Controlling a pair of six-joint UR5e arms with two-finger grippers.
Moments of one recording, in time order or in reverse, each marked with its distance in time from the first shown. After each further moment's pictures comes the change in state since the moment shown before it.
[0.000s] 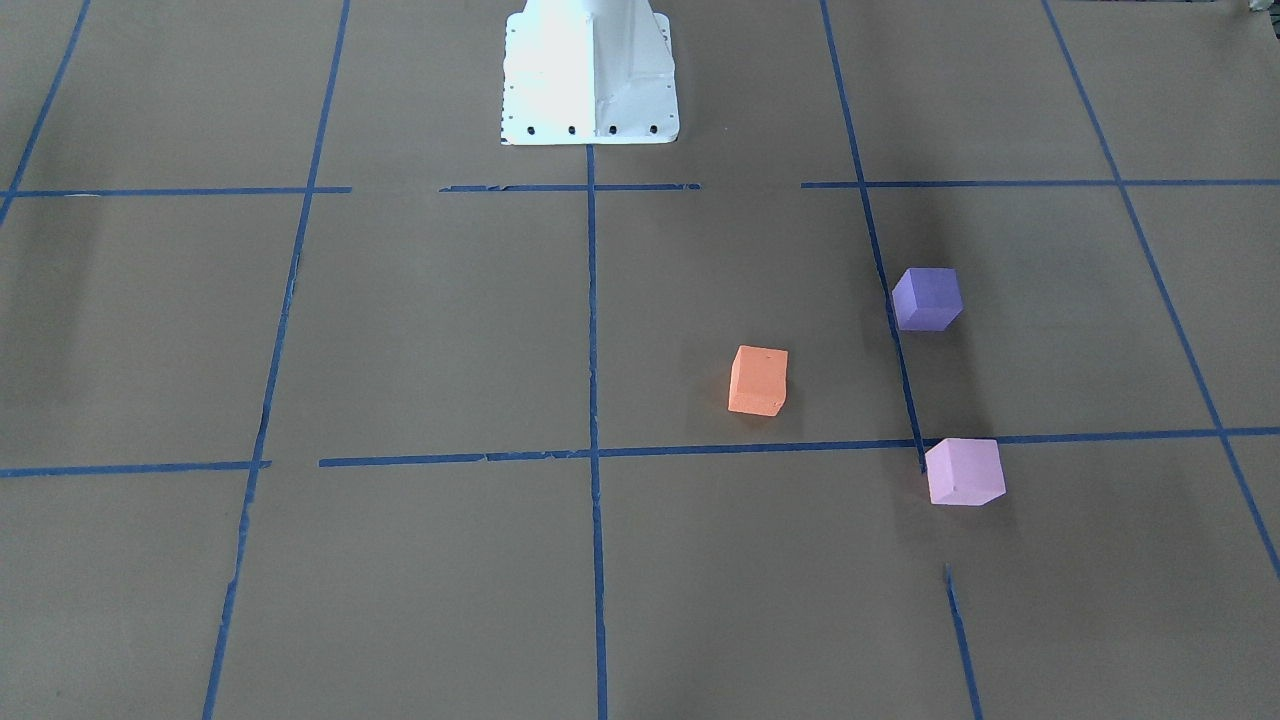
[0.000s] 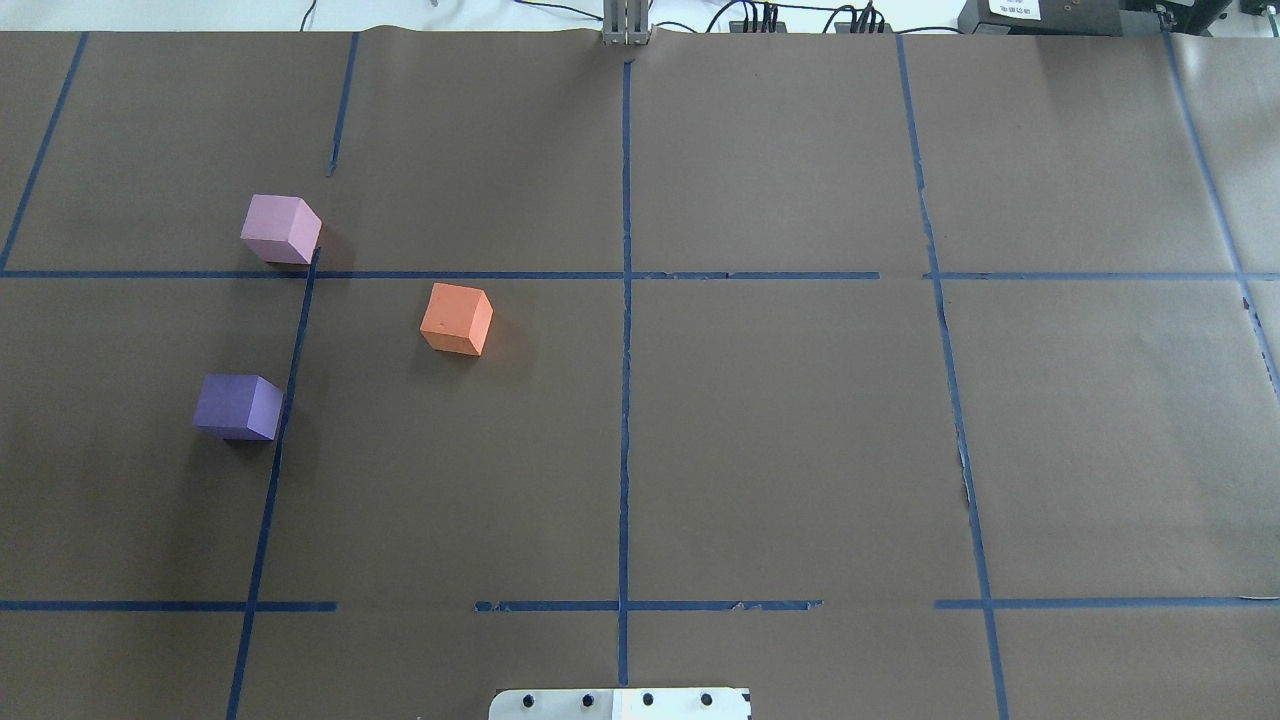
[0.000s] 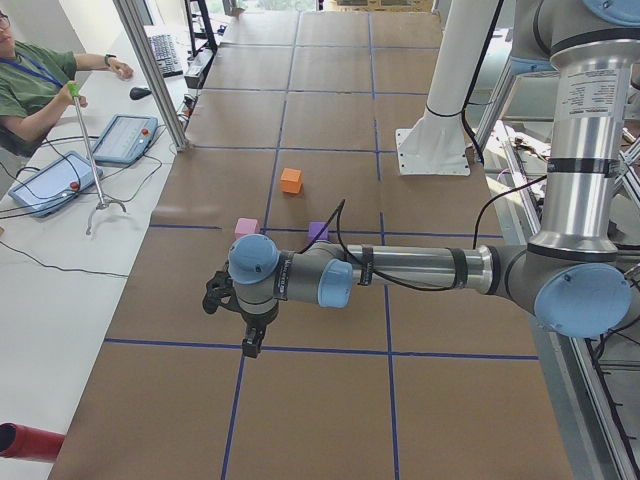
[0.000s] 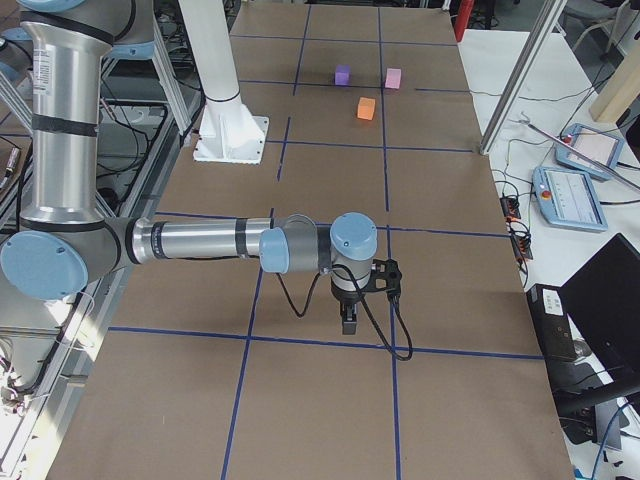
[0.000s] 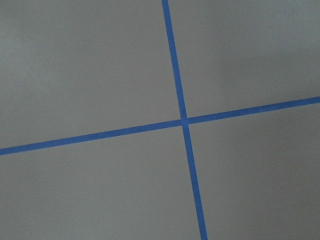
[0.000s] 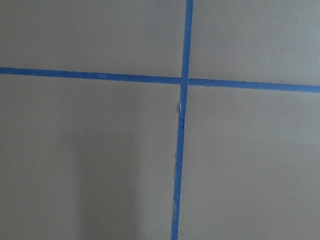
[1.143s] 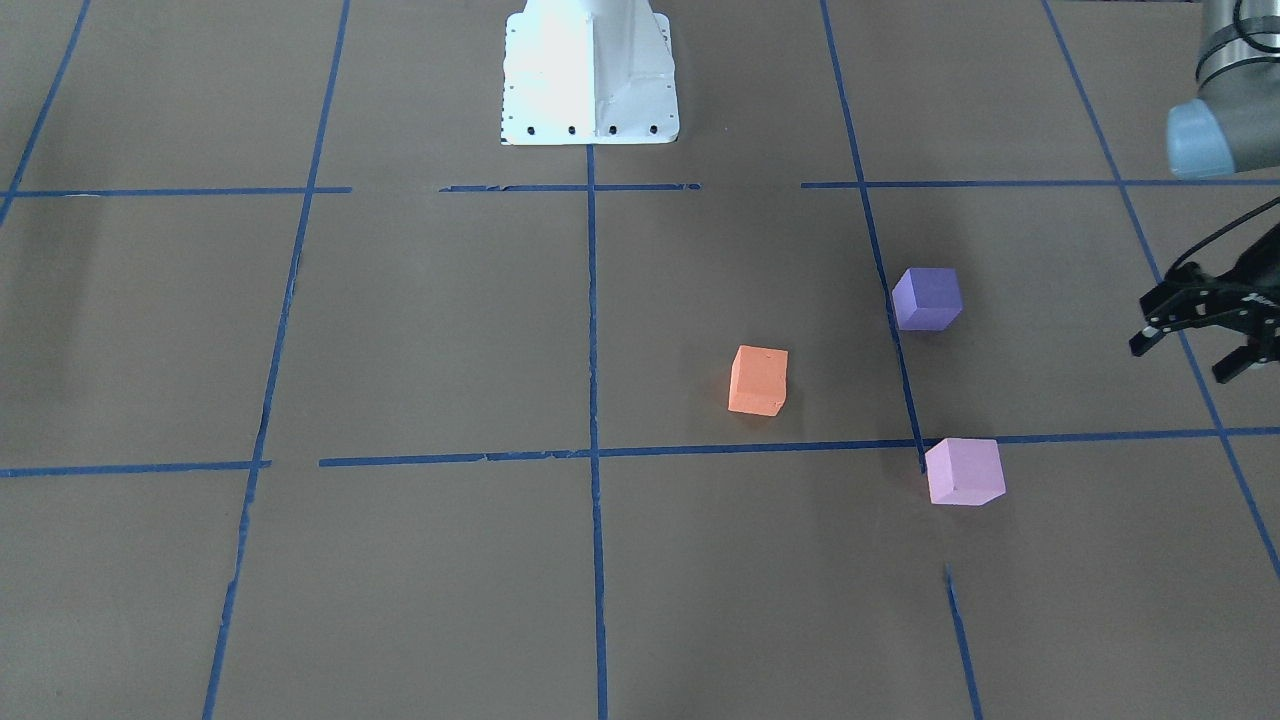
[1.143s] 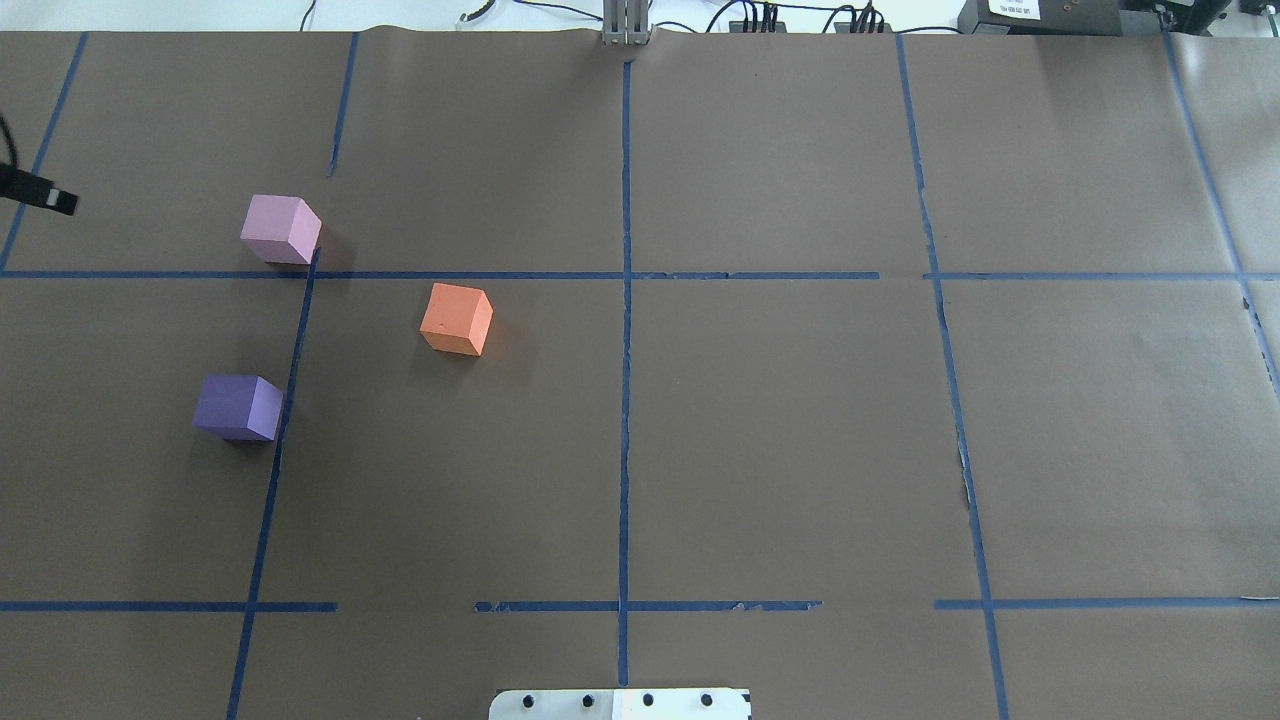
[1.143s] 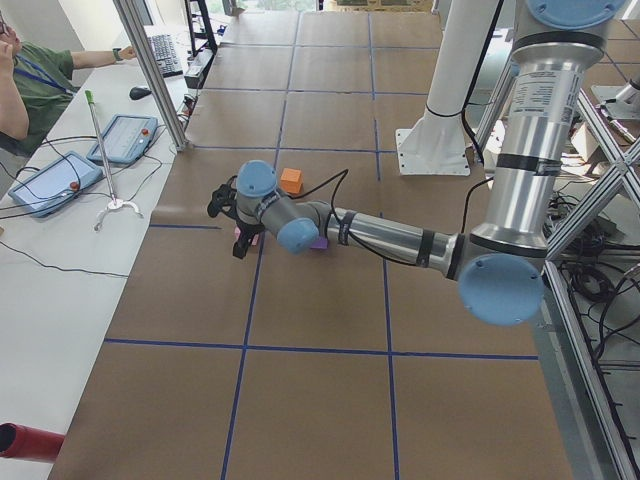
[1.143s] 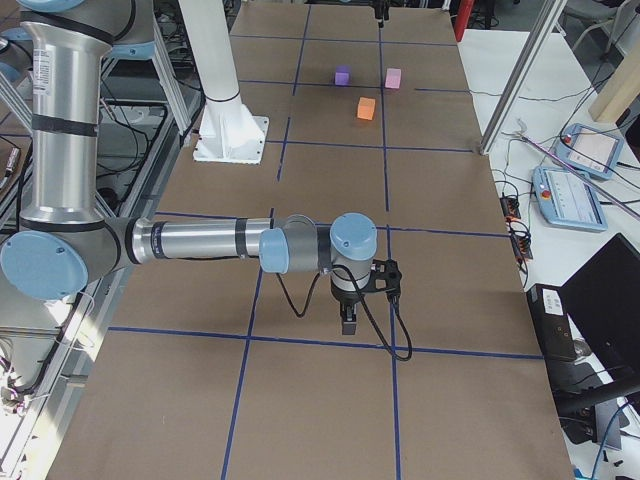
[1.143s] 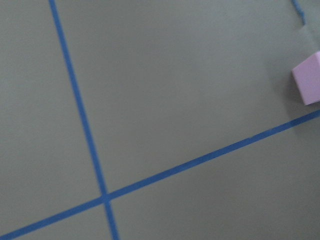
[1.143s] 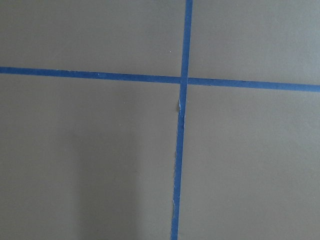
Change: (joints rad) left arm 0.388 -0.174 -0.056 -0.415 0.080 -0.611; right arm 0.000 0.000 -0.001 0.000 0.000 0.000
